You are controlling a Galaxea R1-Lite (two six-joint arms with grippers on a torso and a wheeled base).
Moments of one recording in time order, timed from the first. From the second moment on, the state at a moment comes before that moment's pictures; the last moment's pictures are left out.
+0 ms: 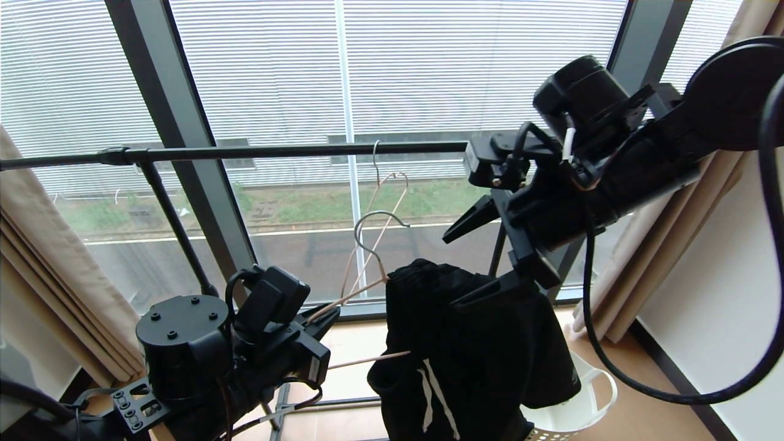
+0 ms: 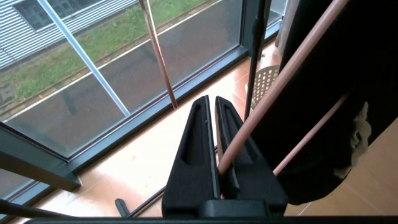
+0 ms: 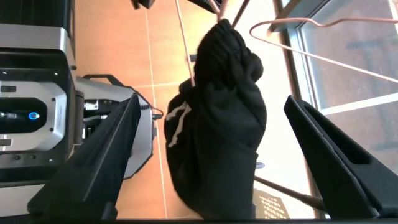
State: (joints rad) left arm -0.62 1.81 -0.31 -1.29 0.08 0.16; right arm 0.56 1.94 -1.90 0.92 0.53 -0.78
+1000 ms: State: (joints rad) left arm -0.62 1.81 -0.31 -1.29 0.08 0.16; right arm 0.54 2.10 -2.00 0.92 0.46 -0.72
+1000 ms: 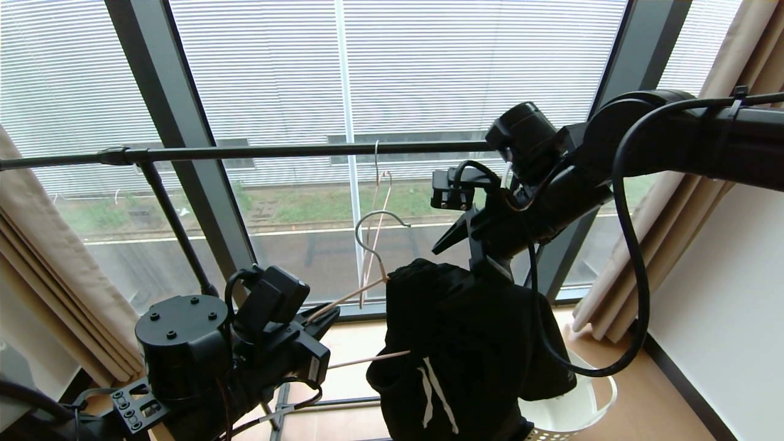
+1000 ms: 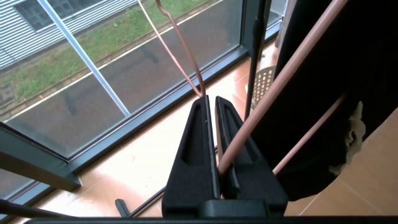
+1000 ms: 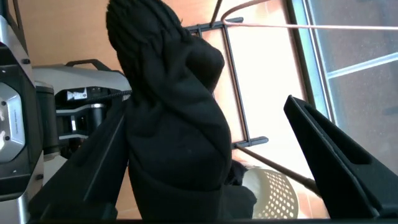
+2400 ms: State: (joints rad) left arm -0.63 1.81 -0.30 -1.32 0.07 0.15; right arm 0.56 2.11 -2.00 0.97 0.49 -0.70
